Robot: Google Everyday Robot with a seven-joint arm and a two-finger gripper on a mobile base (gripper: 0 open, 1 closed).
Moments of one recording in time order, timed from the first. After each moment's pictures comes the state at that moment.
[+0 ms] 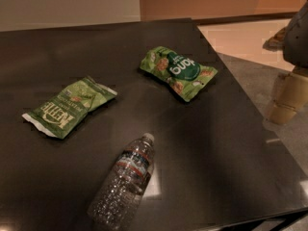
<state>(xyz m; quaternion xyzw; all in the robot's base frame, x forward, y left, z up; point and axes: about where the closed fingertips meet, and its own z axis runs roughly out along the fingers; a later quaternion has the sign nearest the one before) 0.438 -0.217 0.976 -0.60 0.78 -0.03 0.16</state>
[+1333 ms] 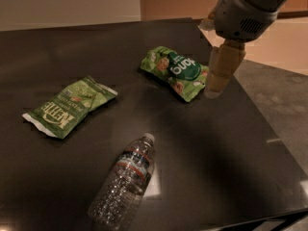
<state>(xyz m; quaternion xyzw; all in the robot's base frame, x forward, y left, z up) 0.511 -0.119 0.983 -0.68 0.70 0.01 0.20</state>
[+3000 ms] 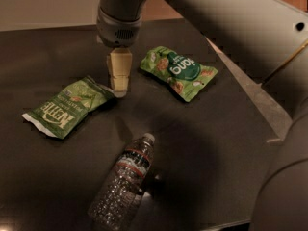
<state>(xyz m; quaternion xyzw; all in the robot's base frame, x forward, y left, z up) 0.565 0.097 0.931 -0.81 0.56 0.04 0.16</state>
